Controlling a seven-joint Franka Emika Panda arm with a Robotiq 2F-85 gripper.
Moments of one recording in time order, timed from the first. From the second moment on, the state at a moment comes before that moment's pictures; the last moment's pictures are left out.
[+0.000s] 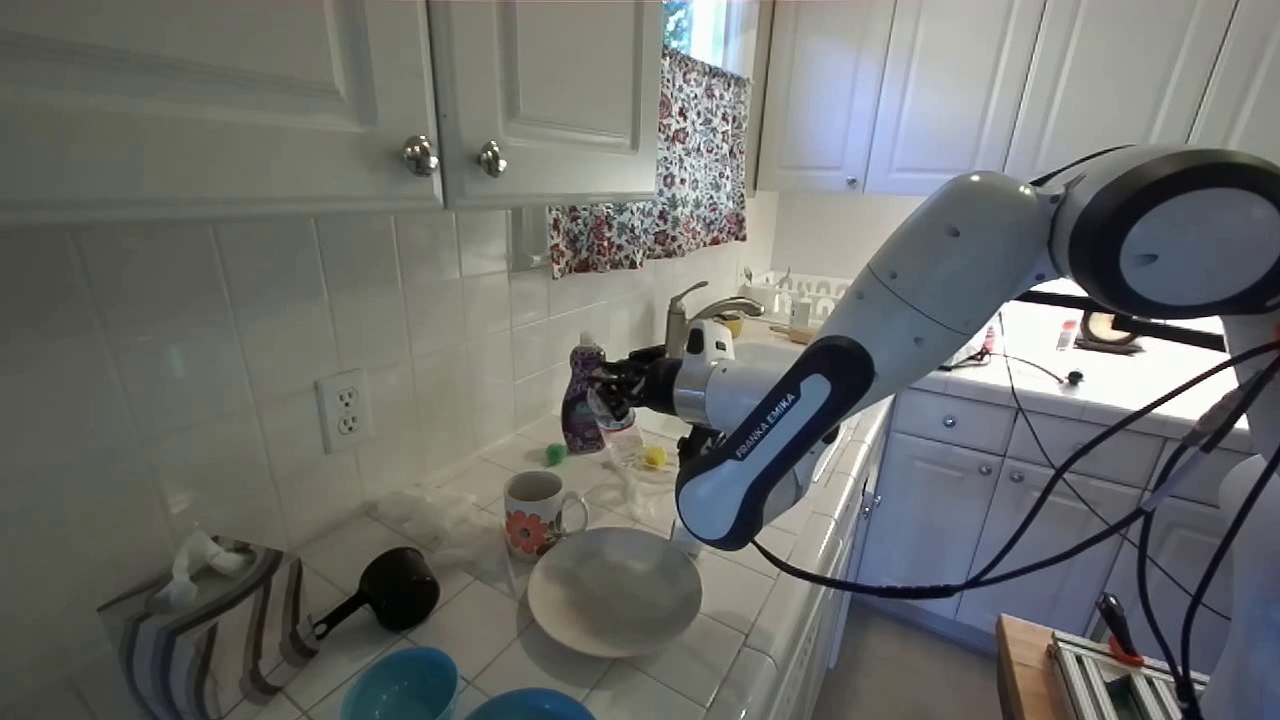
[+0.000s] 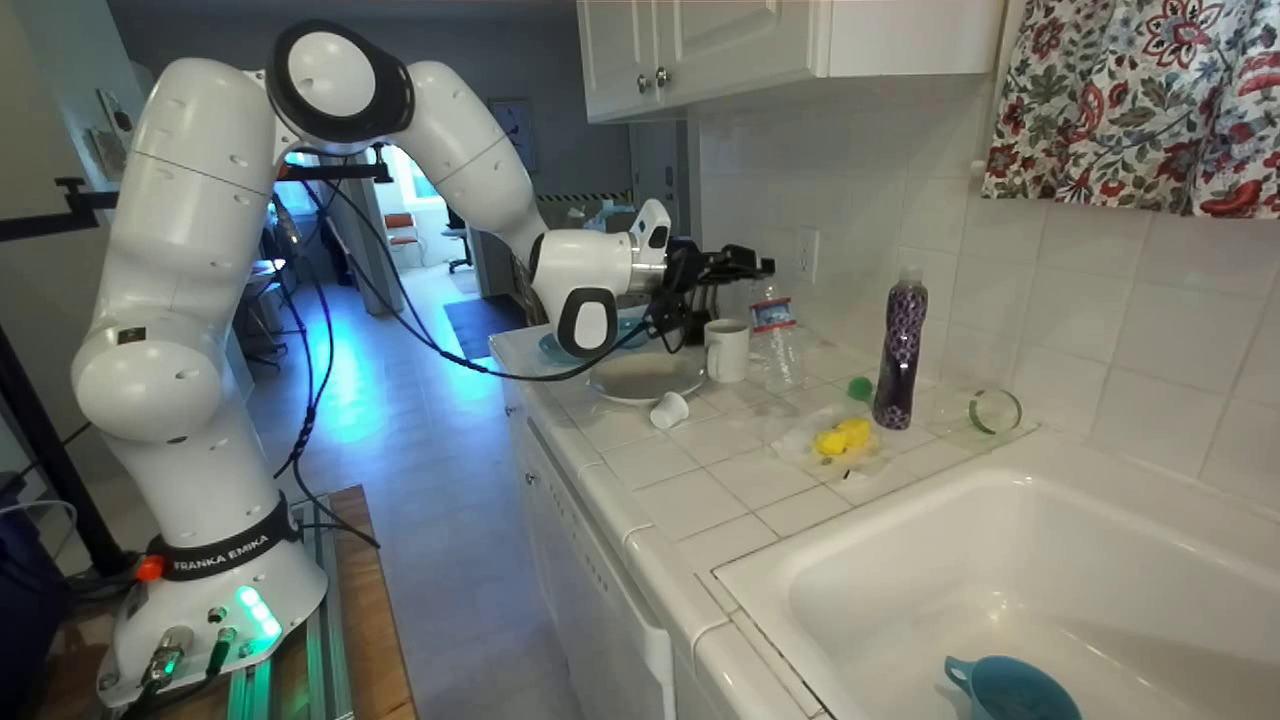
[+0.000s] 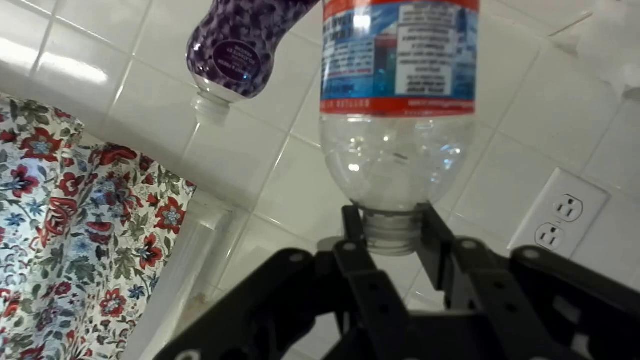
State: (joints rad) arm 0.14 0.49 -0.18 -2.16 0.31 4.07 -0.53
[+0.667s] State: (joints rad) arm 0.15 0.49 -0.18 -2.15 0.31 4.06 -0.55
